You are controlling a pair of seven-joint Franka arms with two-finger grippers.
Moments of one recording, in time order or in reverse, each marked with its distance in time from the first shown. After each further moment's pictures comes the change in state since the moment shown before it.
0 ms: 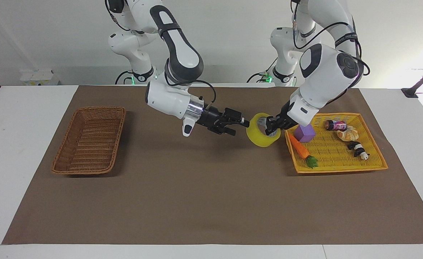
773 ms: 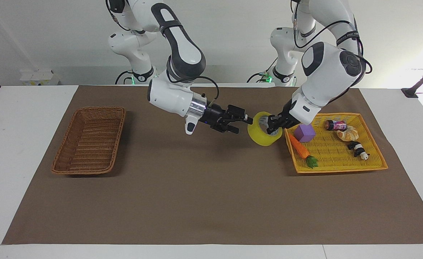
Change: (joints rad) left arm 0.000 -0.001 -0.001 0.000 0.000 -0.007 0.000; right arm 0.011 0.000 0.000 0.015 0.000 0.003 0.000
